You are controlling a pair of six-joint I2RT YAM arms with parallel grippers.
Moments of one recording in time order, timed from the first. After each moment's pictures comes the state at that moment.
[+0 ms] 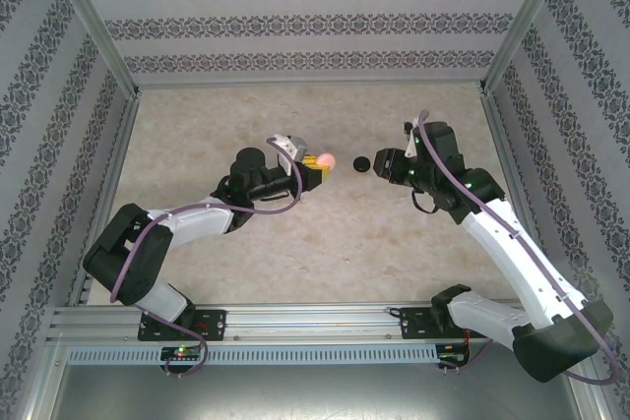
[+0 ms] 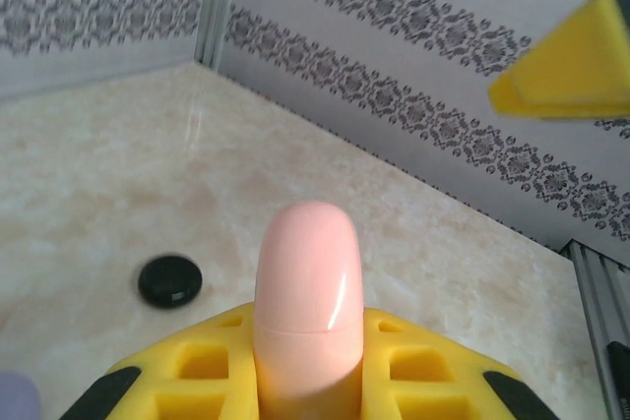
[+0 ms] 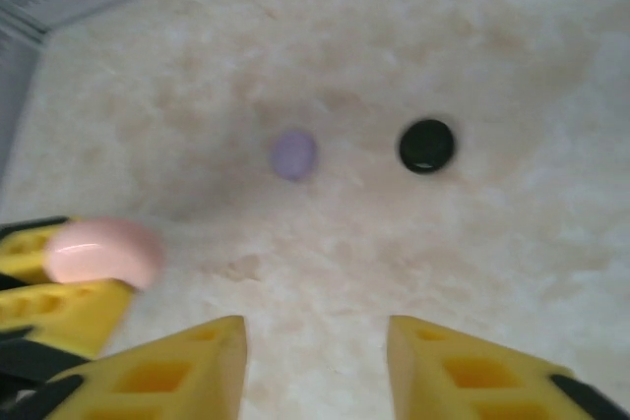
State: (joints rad) left arm -0.56 1.55 0.74 0.66 0.51 -0.26; right arm 0.40 1.07 1.06 -0.72 -0.06 0.57
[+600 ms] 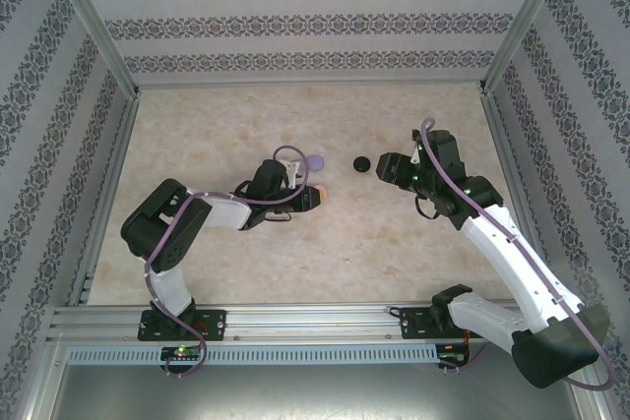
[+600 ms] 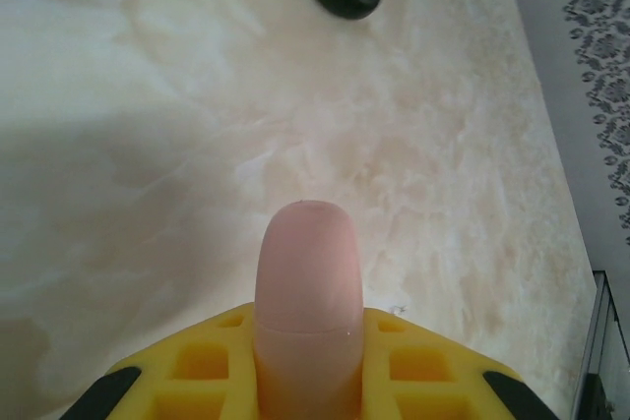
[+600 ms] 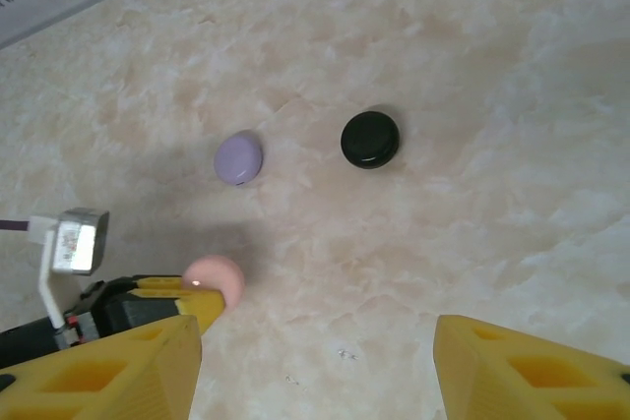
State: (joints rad) left arm -0.57 1.83 0.78 0.44 0.44 -0.71; right arm 0.36 1.04 0.99 -0.67 -0.03 0.59
